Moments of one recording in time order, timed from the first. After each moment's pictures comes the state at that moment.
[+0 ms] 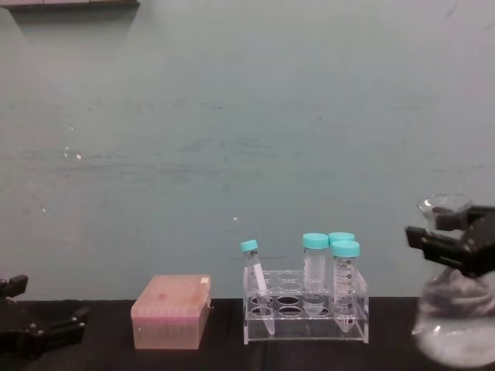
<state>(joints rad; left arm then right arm) -0.20 0.60 0.45 -1.41 -0.25 -0.12 0.03 0.21 0.47 -0.27 -1.57 0.29 0.06 0.36</state>
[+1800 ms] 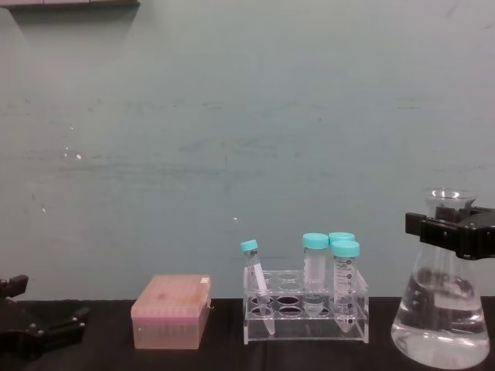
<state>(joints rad) -0.20 0.60 0.45 -1.41 -0.25 -0.12 0.03 0.18 0.42 -0.21 -1.59 0.36 0.10 0.36</state>
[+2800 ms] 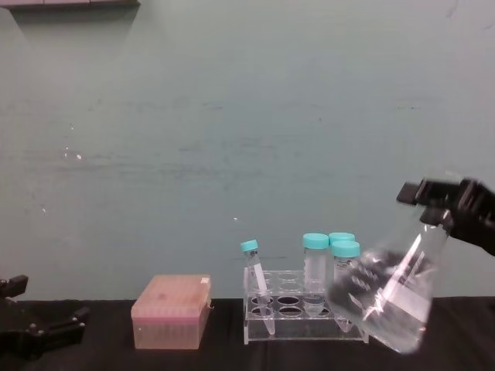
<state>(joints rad) -0.20 0.60 0.45 -1.41 -0.25 -0.12 0.03 0.14 0.22 -0.06 -1.61 0.81 0.37 0.34</state>
